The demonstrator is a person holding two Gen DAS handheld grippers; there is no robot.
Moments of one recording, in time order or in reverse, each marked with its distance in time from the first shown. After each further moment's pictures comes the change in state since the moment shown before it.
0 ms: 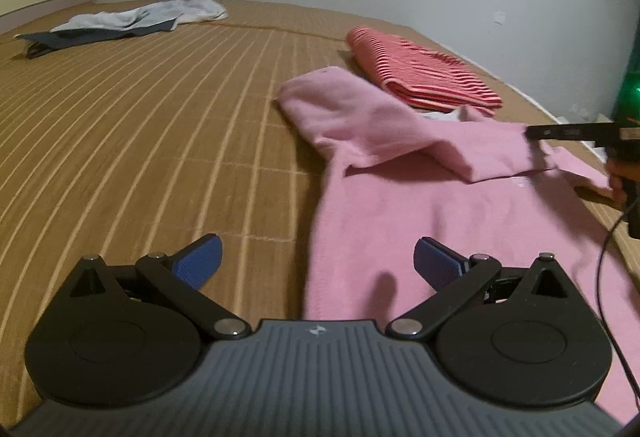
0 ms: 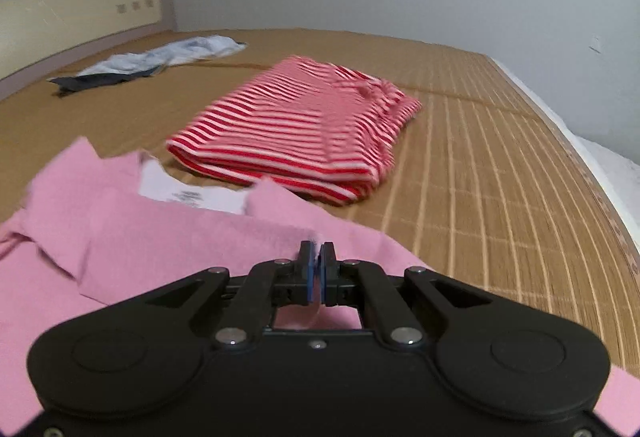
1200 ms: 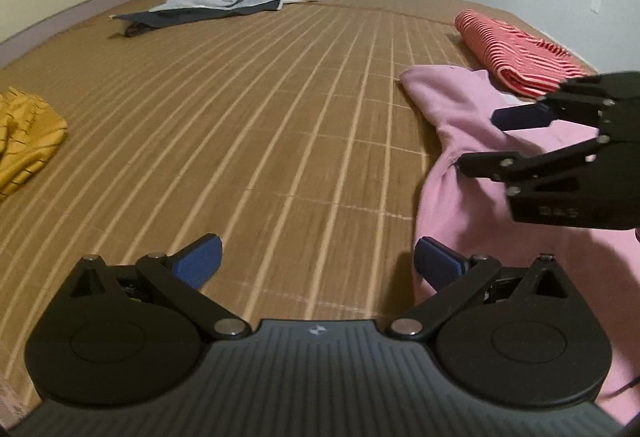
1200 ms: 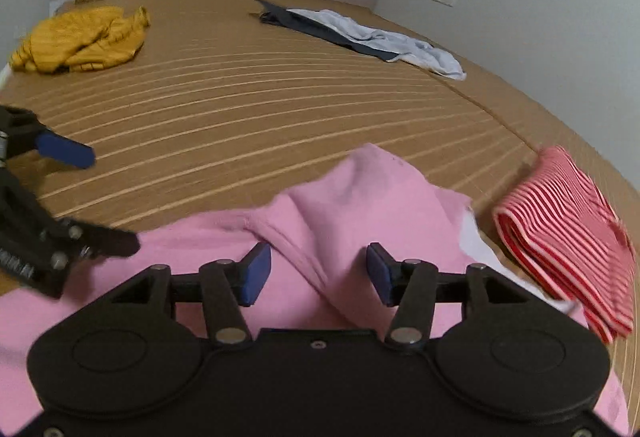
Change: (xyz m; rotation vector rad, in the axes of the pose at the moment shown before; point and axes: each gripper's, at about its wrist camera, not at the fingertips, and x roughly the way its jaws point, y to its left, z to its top) left arm -0.015 0.027 -0.002 -0.052 0.069 0.319; right arm 0.015 0.243 -0.002 -0.530 -0.015 0.316
